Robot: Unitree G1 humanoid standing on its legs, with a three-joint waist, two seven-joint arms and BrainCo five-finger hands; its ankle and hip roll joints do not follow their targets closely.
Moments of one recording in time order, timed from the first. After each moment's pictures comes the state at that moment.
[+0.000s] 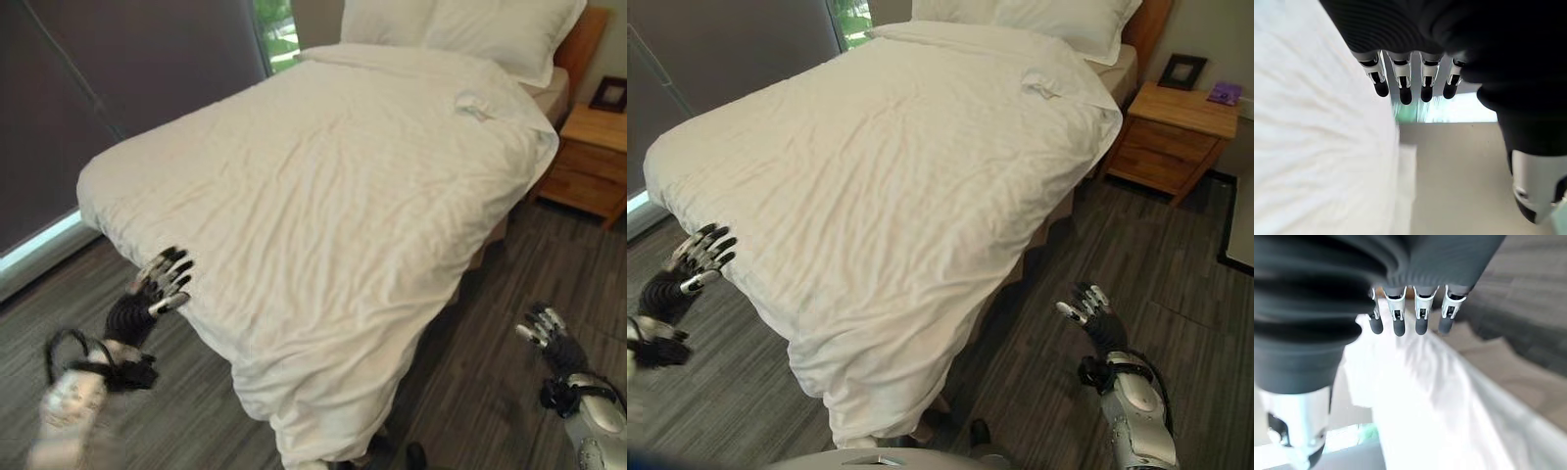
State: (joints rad) left arm 0.21 0.29 0.29 0.06 -0.70 -0.16 -0.13; right arm 0.19 -0.42 -0.08 0.19 0.52 -0.10 0.17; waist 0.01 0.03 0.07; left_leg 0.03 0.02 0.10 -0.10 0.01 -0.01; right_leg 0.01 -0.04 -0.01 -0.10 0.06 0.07
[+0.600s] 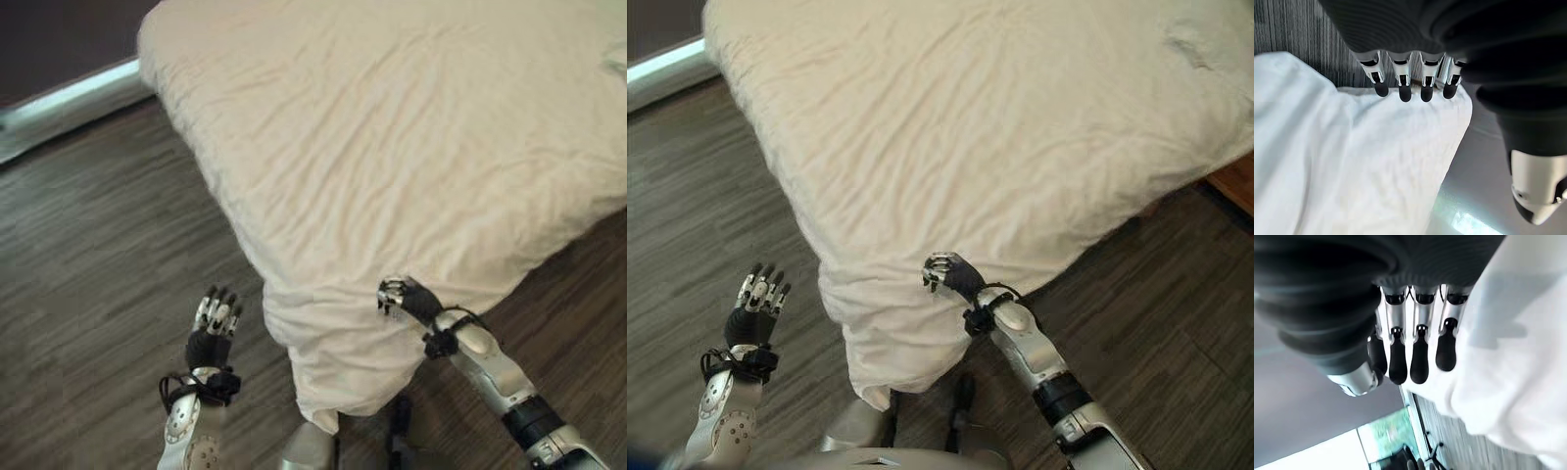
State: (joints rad) left arm 0.26 0.23 0.16 0.00 -0.74 -0.16 -0.08; right arm -0.29 -0.32 0.44 0.25 0.47 -0.05 0.26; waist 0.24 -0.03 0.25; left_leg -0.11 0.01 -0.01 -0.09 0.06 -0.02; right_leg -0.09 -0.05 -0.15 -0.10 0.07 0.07
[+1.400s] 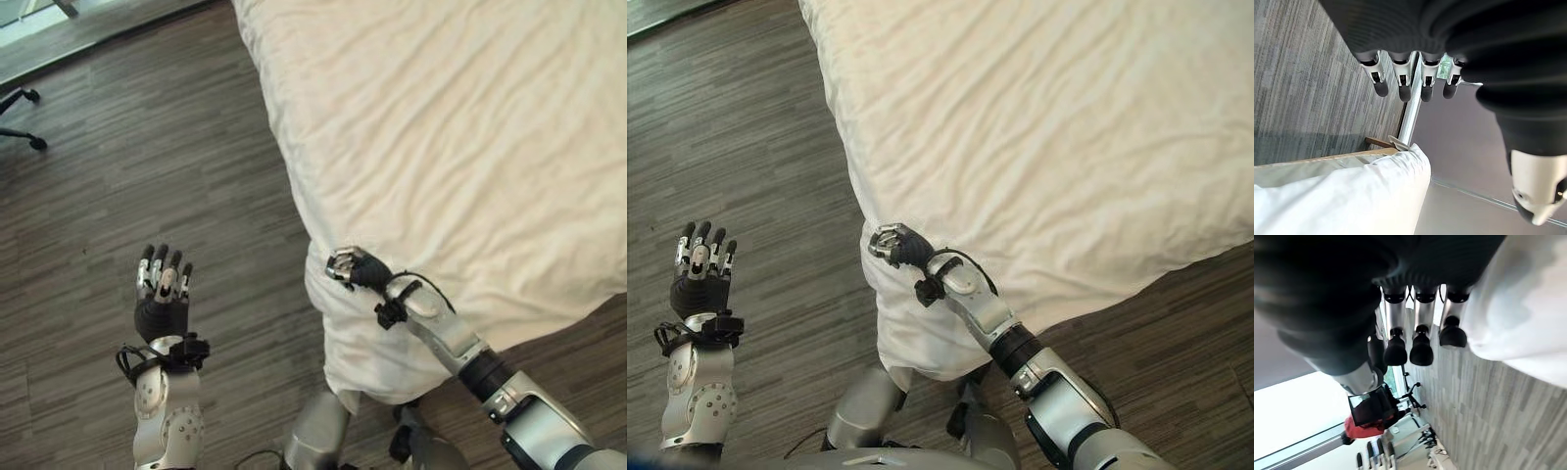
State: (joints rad) left arm 0.14 0.28 0.23 -0.05 -0.78 -0.24 0.04; right arm -0.54 -0.22 0.59 0.39 0.39 -0.03 0.18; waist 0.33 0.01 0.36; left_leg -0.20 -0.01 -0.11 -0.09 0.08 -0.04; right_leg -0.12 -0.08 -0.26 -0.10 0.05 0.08
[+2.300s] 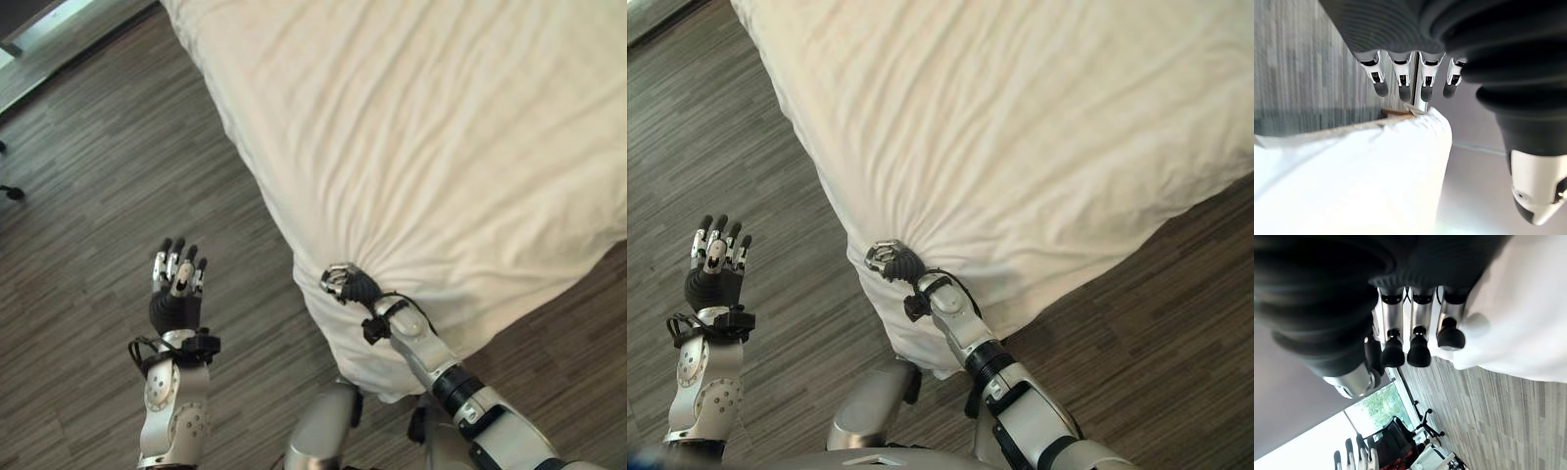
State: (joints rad) left arm 0.12 0.32 0.16 -0.06 -0.78 -0.26 0.05; right arm -0.47 -0.03 0.50 0.65 0.24 -0.19 0.21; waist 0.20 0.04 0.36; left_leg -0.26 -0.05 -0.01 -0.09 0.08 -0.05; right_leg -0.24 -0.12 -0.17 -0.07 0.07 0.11
